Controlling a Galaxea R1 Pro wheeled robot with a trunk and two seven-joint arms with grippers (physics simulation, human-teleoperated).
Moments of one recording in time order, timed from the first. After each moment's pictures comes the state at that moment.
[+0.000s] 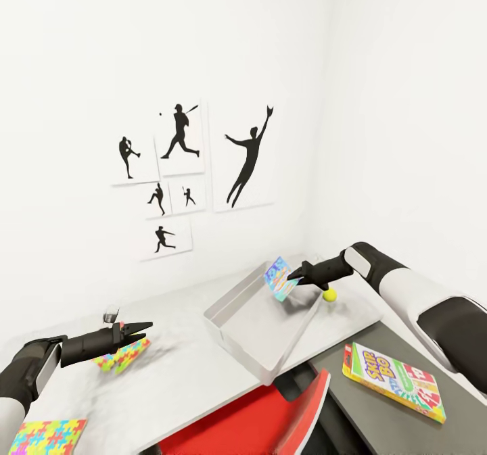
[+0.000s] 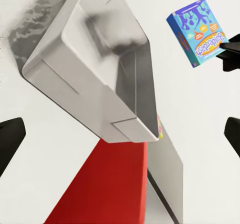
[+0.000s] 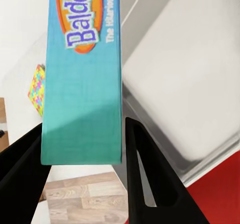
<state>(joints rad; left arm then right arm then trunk) -0.63 0.35 0.26 -0.59 0.10 0.74 -1.31 -1.27 -0.16 0.64 -0.16 -0.90 1.01 0.52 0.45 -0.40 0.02</state>
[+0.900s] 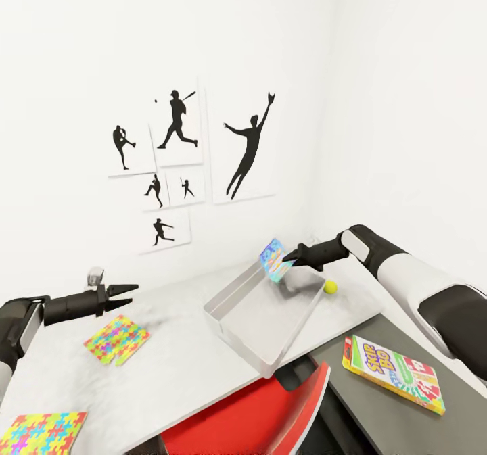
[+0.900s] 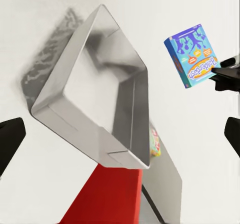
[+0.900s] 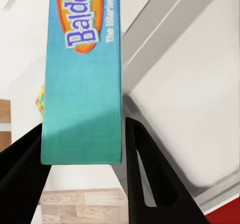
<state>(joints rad) -0.77 0.43 0.27 -0.68 0.10 0.94 -1.30 -1.34 -0.15 0.63 -0.21 -0.90 0.99 0.52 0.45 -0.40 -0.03</state>
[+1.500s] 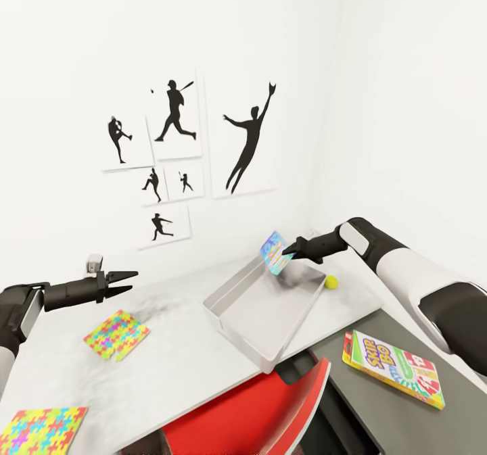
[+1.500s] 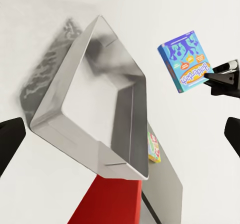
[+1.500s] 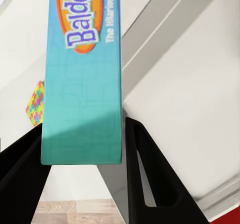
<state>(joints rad) -0.83 0.43 0.27 -0.69 0.10 0.96 -1.30 -1.35 -0.15 0.60 -0.26 -0.90 0.99 0.43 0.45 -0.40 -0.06</state>
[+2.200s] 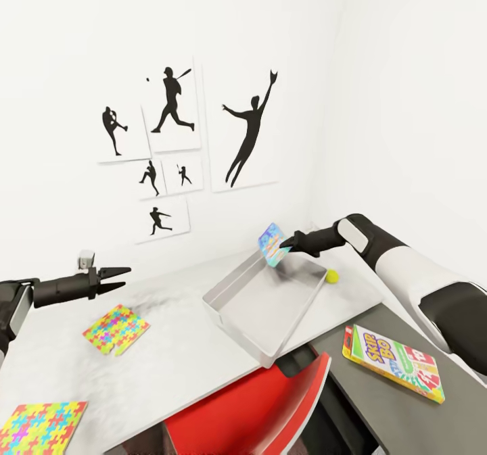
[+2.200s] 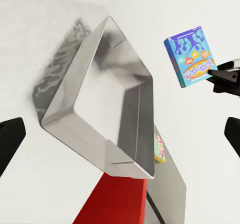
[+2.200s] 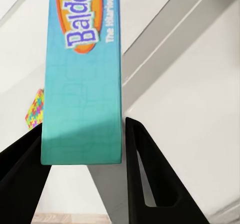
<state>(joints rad) -0.84 0.46 0.27 -0.72 0.10 0.99 -1.31 -1.36 -0.15 0.59 -0.30 -0.90 0.94 0.42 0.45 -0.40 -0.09</state>
